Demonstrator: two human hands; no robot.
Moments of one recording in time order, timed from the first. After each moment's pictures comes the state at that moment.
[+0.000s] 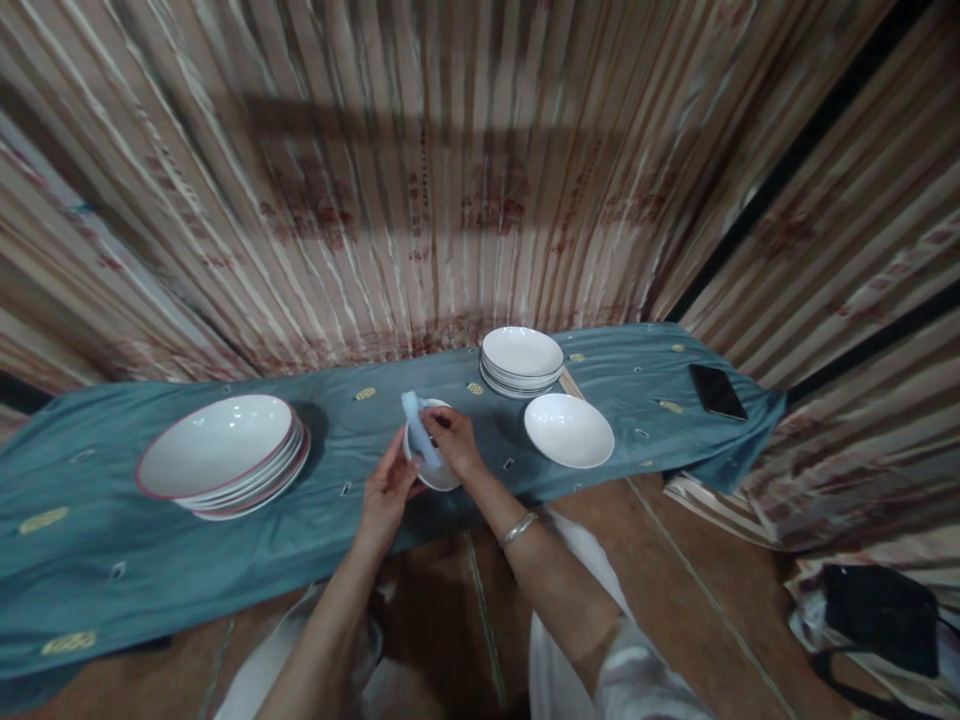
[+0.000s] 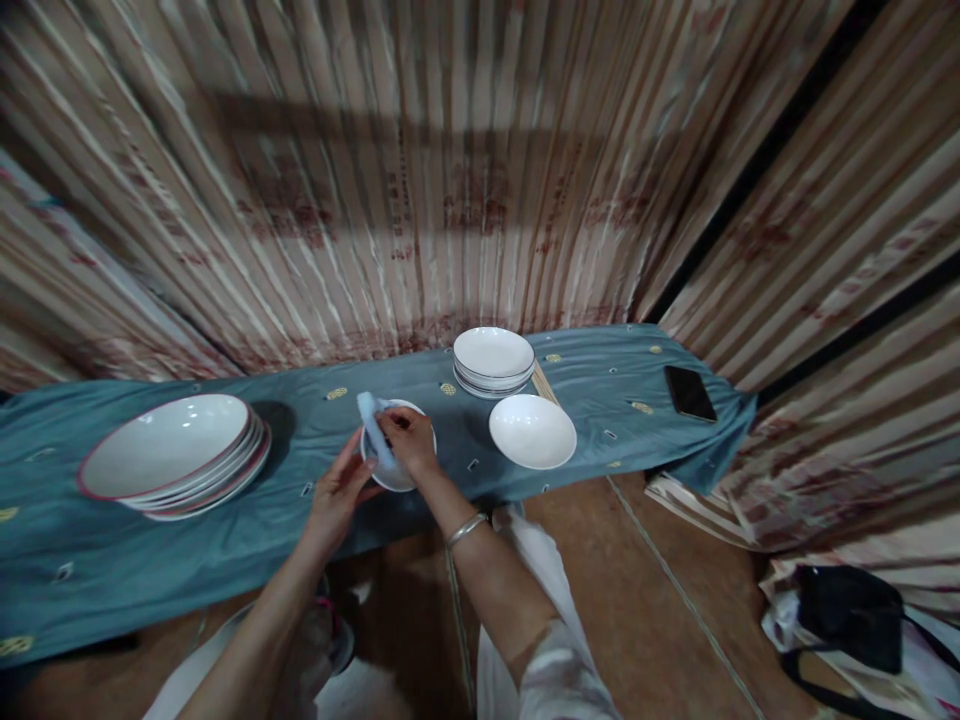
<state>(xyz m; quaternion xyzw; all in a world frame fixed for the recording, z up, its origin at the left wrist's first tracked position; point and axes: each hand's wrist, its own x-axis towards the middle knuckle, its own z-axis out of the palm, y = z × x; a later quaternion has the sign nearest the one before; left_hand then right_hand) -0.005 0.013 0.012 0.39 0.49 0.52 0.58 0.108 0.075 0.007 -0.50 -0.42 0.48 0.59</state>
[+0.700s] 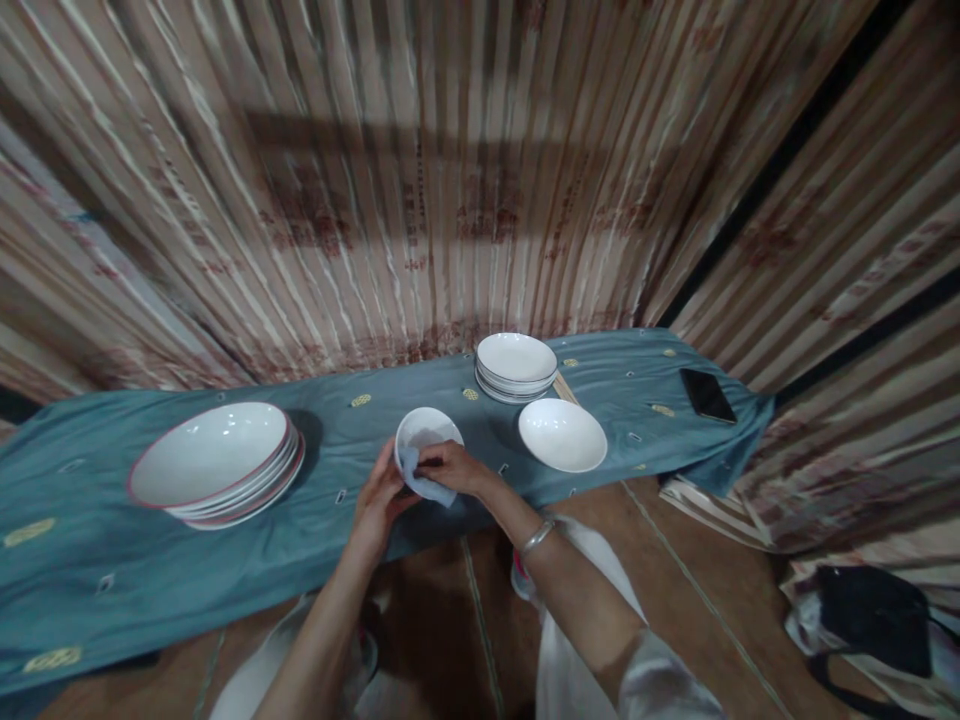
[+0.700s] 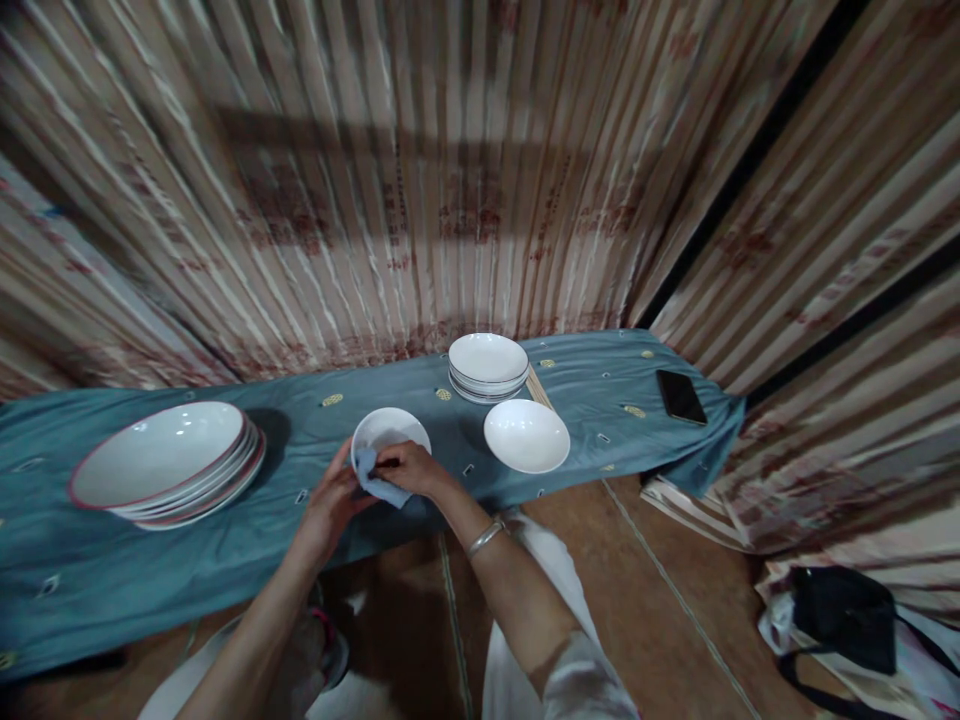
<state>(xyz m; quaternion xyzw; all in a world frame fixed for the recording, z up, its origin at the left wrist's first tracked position) -0.013 0.009 0.013 0.35 0.46 0.52 0.63 0.137 0.055 -0.002 -0.43 -0.69 0.48 0.34</state>
